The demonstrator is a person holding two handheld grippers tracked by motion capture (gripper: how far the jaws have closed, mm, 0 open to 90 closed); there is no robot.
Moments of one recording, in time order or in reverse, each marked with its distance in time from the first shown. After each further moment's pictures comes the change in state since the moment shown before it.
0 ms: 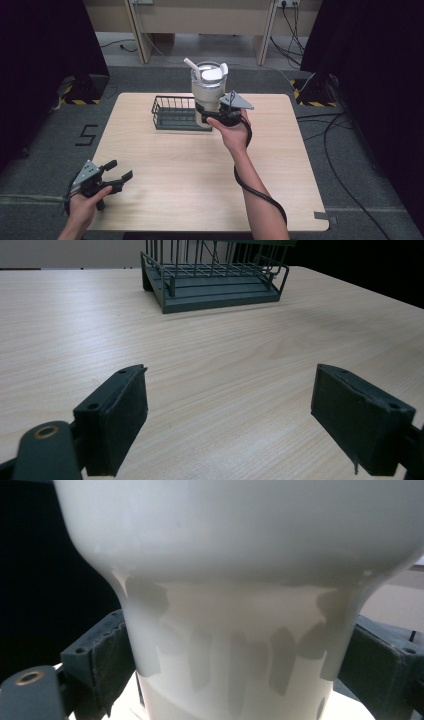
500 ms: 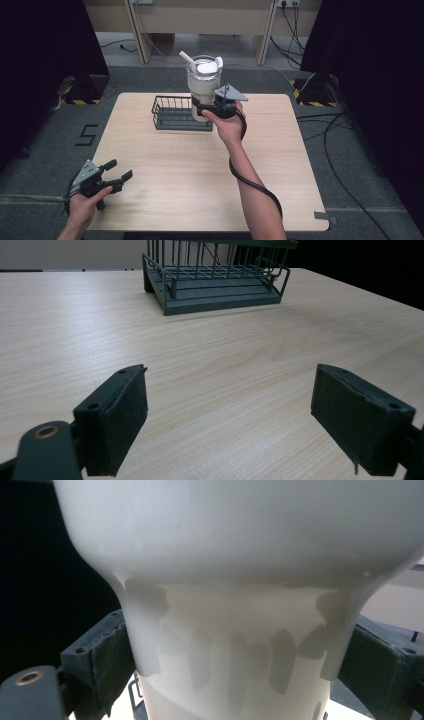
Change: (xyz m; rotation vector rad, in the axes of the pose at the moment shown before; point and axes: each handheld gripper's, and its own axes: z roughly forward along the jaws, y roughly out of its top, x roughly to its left) left arm 0.000 0.001 0.000 -0.003 0.007 -0.001; right arm -0.003 0.009 0.025 0.006 -0.001 0.003
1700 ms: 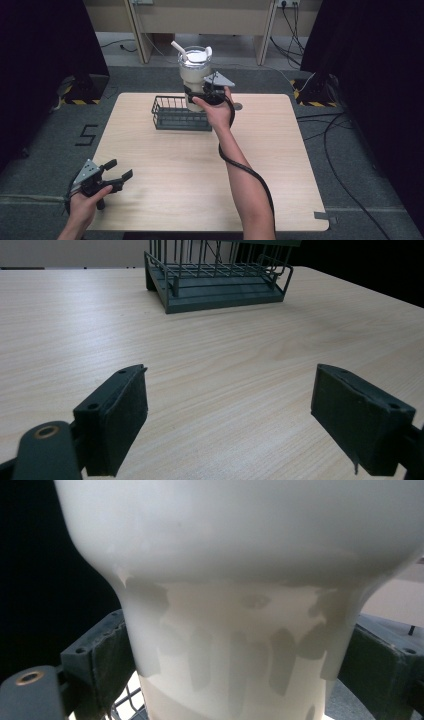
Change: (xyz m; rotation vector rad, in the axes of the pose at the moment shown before) left arm 0.001 0.000 0.001 0.006 0.006 -0.003; right arm -0.008 0.007 0.056 0.035 -0.020 0.011
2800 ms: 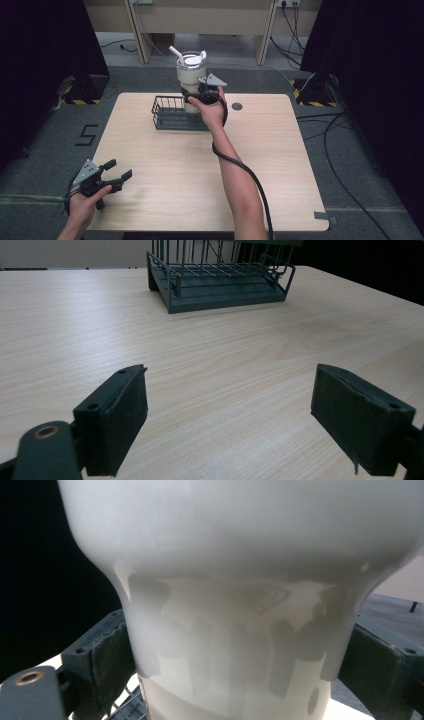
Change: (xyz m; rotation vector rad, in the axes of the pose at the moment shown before) left arm 0.000 0.000 -0.001 0.002 0.005 0.005; right arm -0.008 -0.026 0.038 0.064 -0.019 0.033
